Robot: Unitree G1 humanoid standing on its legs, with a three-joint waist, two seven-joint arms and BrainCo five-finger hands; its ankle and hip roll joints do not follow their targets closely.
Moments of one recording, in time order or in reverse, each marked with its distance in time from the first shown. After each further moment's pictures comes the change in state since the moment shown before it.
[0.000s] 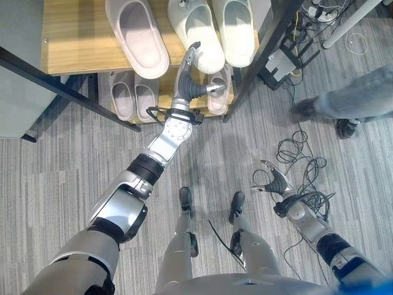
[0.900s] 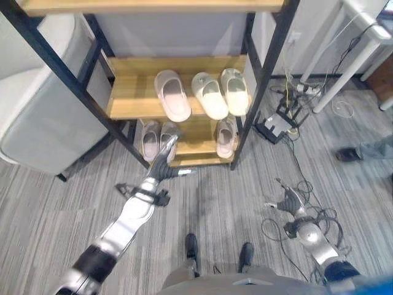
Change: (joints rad) left arm 0.910 0.246 0.139 -0.509 0.036 -0.044 -0.236; right arm 0.281 0.022 -0.175 -0.060 0.016 0.019 0.037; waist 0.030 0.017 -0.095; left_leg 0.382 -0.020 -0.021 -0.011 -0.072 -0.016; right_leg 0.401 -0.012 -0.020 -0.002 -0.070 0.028
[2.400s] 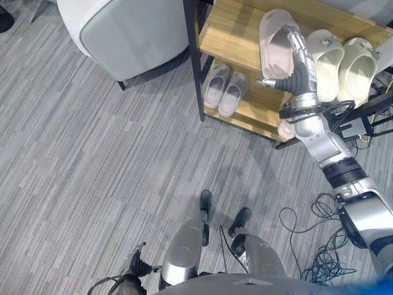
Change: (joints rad) left arm 0.062 -0.303 0.044 1.144 0.284 0.015 0.136; right arm -0.857 -0.142 0.007 -0.109 -0.197 -0.049 -0.283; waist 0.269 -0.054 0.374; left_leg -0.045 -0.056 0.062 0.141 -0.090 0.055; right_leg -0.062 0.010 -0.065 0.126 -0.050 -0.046
